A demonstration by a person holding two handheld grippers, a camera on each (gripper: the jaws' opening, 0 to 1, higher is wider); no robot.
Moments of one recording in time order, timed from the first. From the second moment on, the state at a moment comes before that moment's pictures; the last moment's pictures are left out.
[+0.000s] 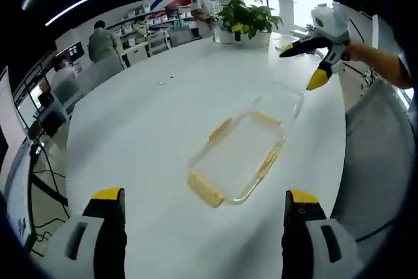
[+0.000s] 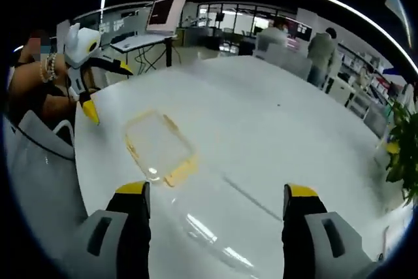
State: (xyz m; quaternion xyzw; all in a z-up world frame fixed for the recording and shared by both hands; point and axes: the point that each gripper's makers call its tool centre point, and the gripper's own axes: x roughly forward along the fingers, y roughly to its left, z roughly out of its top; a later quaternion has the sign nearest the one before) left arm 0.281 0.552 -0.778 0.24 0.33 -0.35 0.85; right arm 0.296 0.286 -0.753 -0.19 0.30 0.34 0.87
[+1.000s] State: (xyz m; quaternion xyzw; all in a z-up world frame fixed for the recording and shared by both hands) left arm 0.295 0.547 -0.830 0.30 0.43 -0.49 0.70; right arm 0.295 0.358 -0.806 -0.33 0.35 0.54 0.69
